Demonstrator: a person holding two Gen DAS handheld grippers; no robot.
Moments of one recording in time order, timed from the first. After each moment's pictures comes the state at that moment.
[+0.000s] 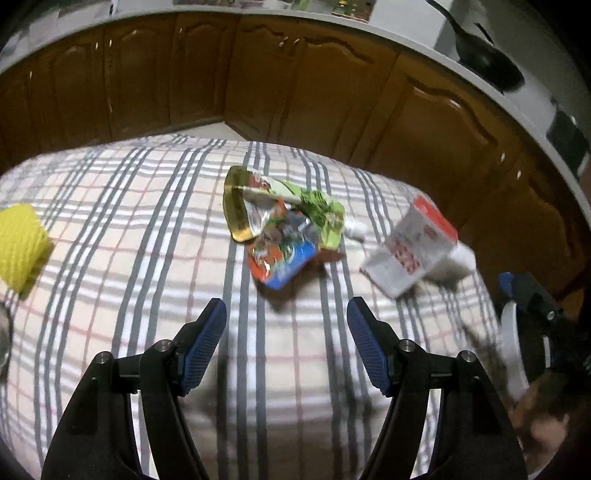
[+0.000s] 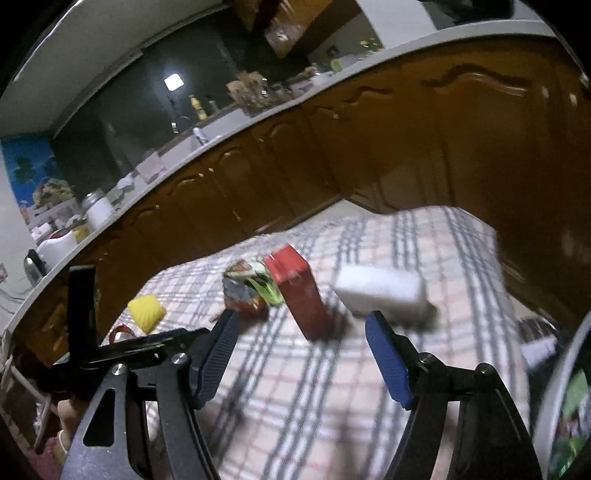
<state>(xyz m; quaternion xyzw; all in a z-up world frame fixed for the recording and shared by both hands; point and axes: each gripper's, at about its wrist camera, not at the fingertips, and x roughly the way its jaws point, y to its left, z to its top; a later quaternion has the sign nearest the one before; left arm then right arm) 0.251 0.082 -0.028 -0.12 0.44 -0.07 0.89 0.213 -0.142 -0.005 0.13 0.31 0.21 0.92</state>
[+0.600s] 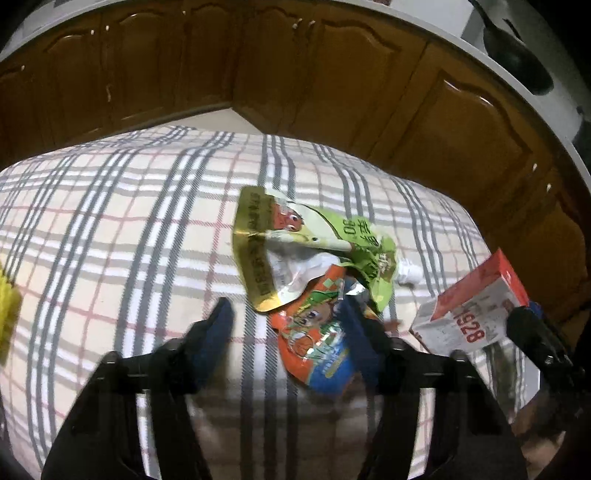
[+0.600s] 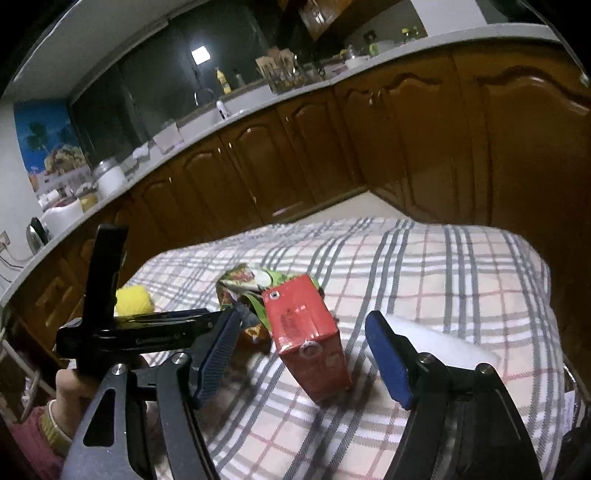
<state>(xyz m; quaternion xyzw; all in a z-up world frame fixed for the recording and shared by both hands) 0.326 0.090 -0.057 -0.10 0.47 -0.06 0.88 0.275 -0.103 -0.032 0.08 0.35 0.25 0.90</state>
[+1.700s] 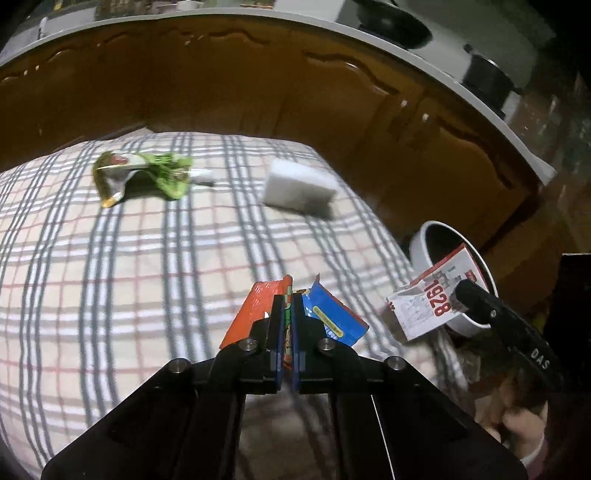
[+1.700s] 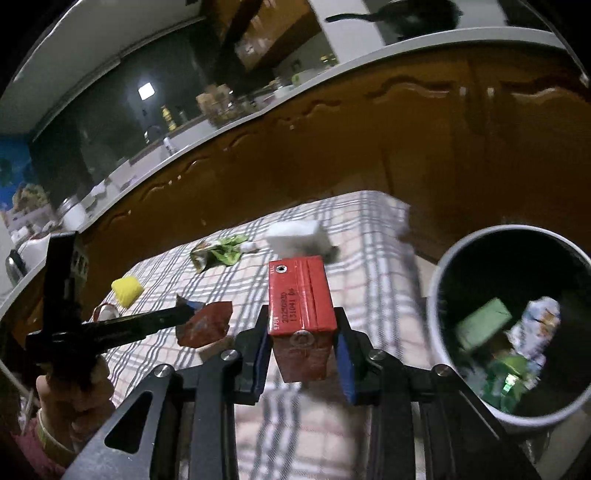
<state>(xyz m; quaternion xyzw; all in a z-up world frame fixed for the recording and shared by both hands) 0.164 -0.030 -0.016 -0.07 0.43 -0.21 0.88 0.082 -0.228 -0.010 0.14 0.31 0.10 0.93</state>
